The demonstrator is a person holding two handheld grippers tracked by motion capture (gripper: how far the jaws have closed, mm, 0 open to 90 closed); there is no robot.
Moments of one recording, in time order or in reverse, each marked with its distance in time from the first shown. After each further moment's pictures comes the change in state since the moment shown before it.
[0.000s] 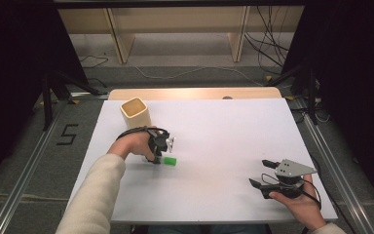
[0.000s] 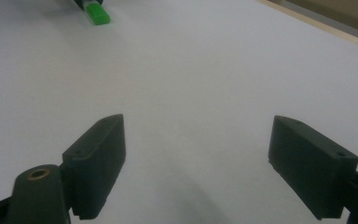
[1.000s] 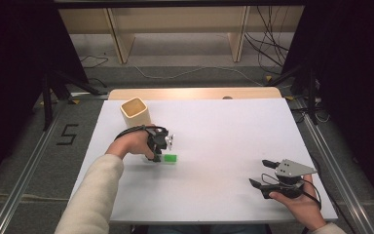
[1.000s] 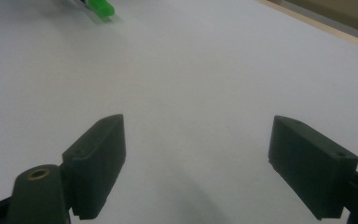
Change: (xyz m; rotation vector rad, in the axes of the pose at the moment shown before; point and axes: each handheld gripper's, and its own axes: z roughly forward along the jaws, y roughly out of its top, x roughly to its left) left arm 0.000 -0.002 -0.010 -0.032 0.041 -0.048; right arm 0.000 0.000 0.000 0.000 -0.002 -0.004
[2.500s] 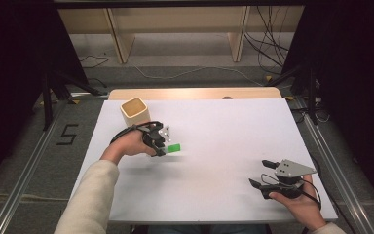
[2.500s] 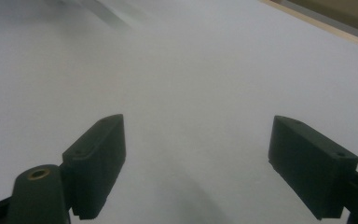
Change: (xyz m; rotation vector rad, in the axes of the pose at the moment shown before) left arm -0.003 -0.012 -0.016 -0.210 0.128 -0.156; right arm 0.001 0.000 0.000 0.006 0.000 0.000
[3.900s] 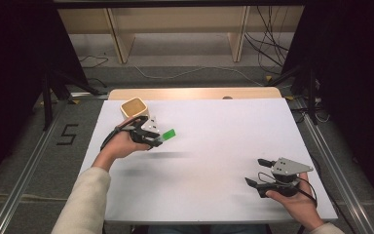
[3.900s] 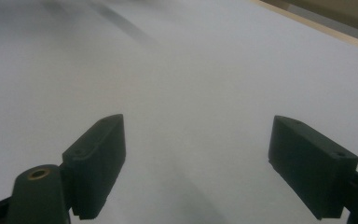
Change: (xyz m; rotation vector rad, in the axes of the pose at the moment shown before) left arm 0.000 -0.026 -0.022 -0.228 0.175 -0.161; right arm 0.003 0.008 0.007 -0.023 0.032 0.011
